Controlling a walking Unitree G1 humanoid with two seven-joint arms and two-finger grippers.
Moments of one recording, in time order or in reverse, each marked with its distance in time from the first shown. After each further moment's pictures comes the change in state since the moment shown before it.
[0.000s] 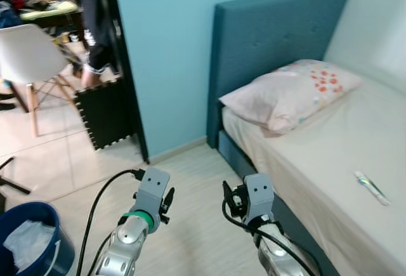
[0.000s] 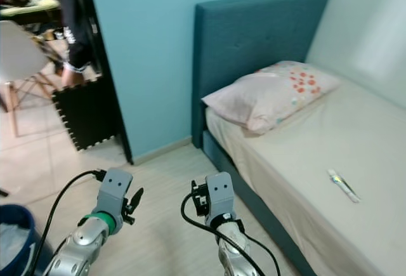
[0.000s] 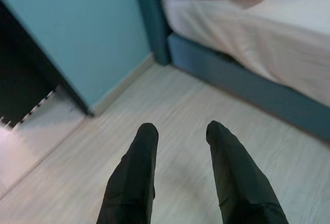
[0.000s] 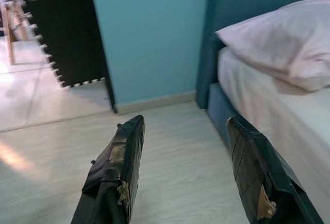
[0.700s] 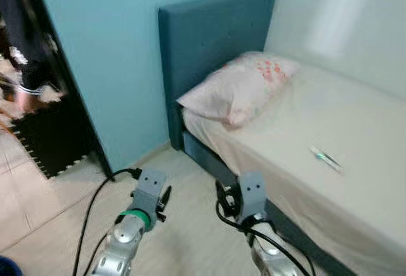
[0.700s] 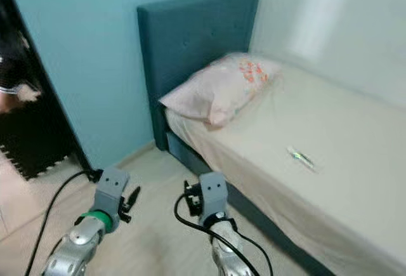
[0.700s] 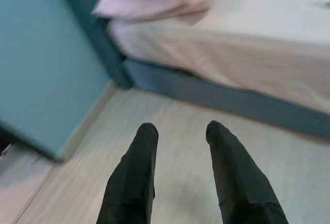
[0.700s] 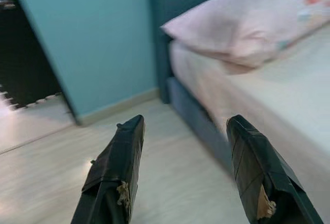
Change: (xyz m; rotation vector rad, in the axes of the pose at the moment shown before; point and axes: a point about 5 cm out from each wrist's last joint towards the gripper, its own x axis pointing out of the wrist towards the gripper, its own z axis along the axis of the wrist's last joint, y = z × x) left arm 0.000 0.000 0.000 -0.002 -0.018 -0.009; right arm -0.001 0.002 -0.003 0.006 0.010 0.005
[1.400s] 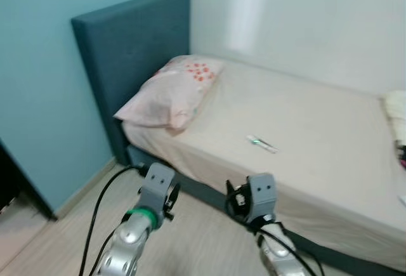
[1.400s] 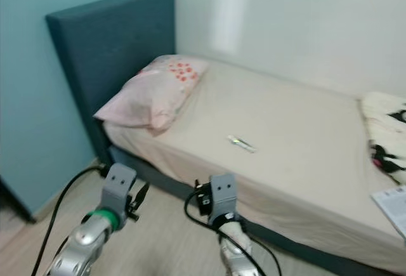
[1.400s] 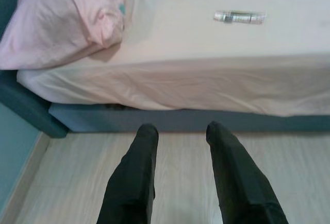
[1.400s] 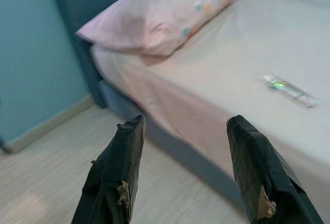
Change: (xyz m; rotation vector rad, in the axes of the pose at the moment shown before) left arm -0.001 0.000 0.003 -0.006 -0.027 -0.011; right arm 0.000 0.002 0.001 0.008 -0.007 0.000
